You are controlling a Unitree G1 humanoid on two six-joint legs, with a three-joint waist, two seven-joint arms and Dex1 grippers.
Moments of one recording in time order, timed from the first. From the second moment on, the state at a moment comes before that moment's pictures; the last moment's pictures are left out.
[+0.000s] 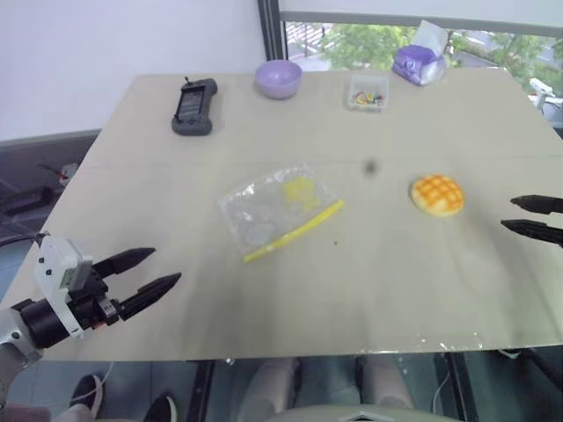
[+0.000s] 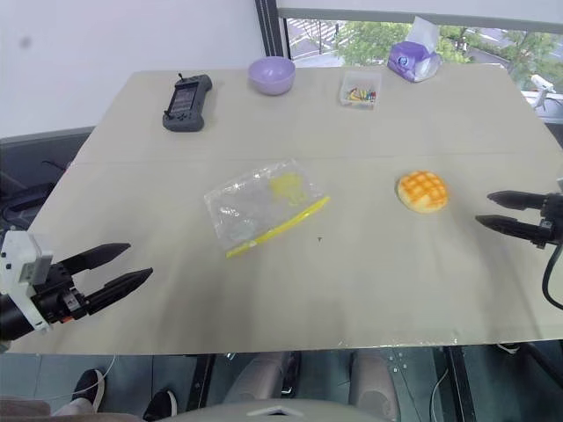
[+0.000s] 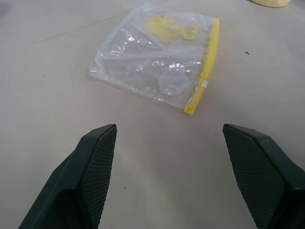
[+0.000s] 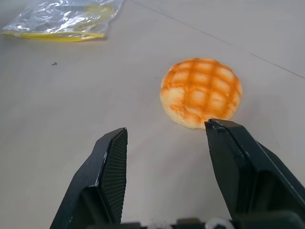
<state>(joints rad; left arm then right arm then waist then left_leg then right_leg) 0.44 0.79 0.74 -0.48 -0.70 0.53 -1.01 -0.28 -1.07 -0.33 0.39 0.47 0.22 1.42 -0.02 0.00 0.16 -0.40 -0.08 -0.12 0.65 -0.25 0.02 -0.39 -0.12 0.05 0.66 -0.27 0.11</state>
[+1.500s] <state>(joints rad) 0.14 0.76 0.51 -0.41 -0.87 0.97 -0.69 -0.25 -1.07 -0.34 0.36 0.48 0.24 1.41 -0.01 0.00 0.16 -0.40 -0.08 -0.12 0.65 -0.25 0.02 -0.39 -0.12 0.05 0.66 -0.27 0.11</state>
